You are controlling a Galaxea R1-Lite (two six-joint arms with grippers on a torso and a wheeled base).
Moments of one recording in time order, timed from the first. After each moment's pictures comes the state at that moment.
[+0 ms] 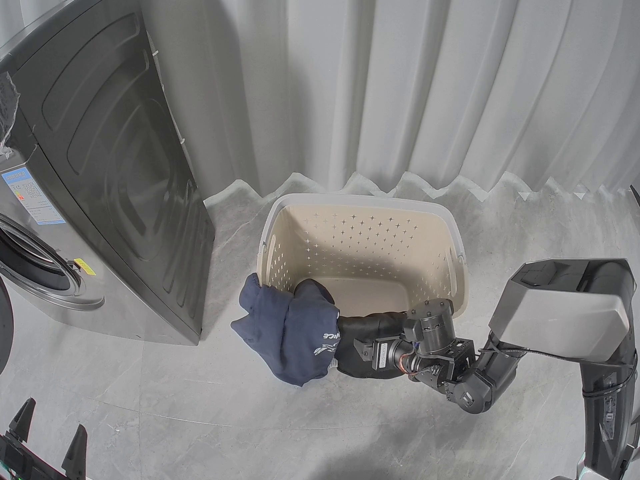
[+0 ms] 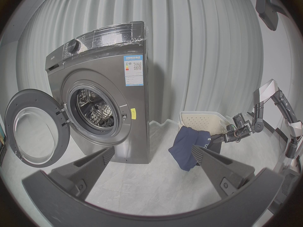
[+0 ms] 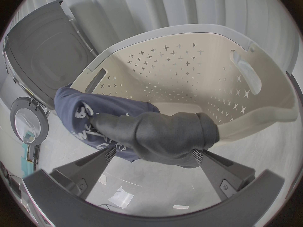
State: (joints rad) left arm 0.00 0.02 -0.02 0.00 -0.01 0.00; right arm 0.61 2.35 -0.81 -1.04 -0.21 0.35
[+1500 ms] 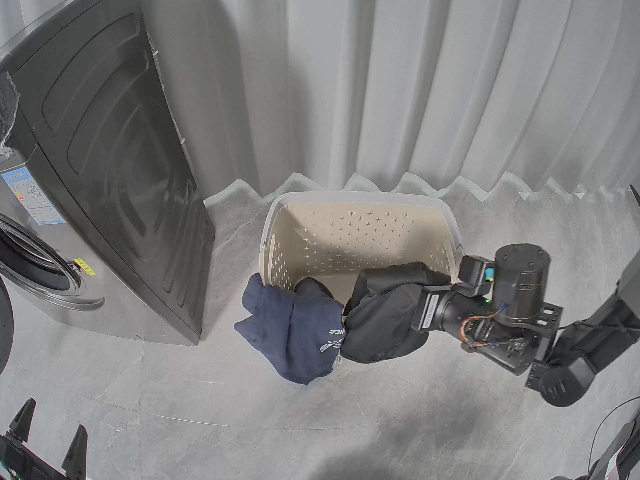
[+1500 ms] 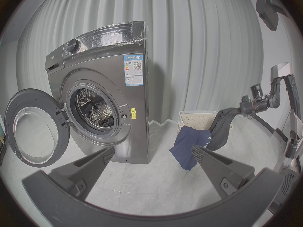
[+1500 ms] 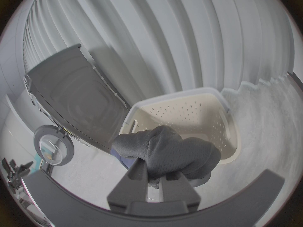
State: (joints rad) left arm 0.00 0.02 -0.02 0.00 -0.01 0.00; right arm 0.65 1.87 -0.60 -1.04 -0.19 0.38
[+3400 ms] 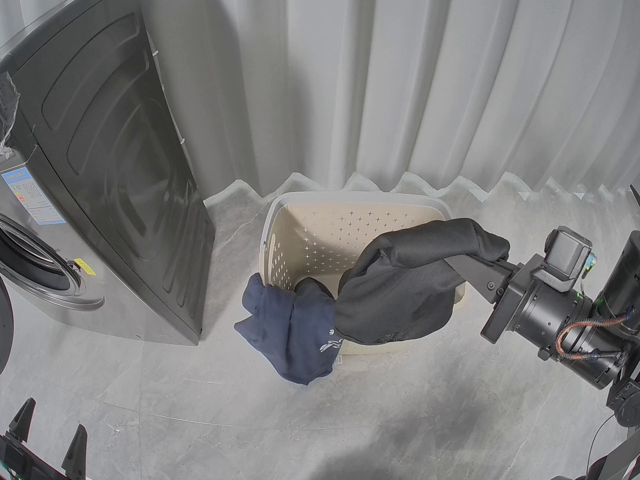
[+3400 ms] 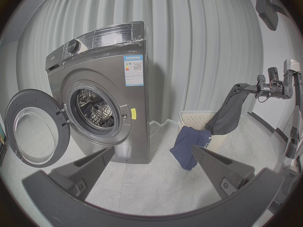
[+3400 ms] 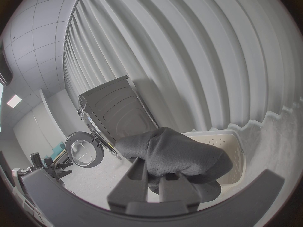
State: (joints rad) left arm 0.00 0.02 -0.02 0.00 0.00 0.00; right arm 0.76 1.47 -0.43 -1.15 -0.07 0.23
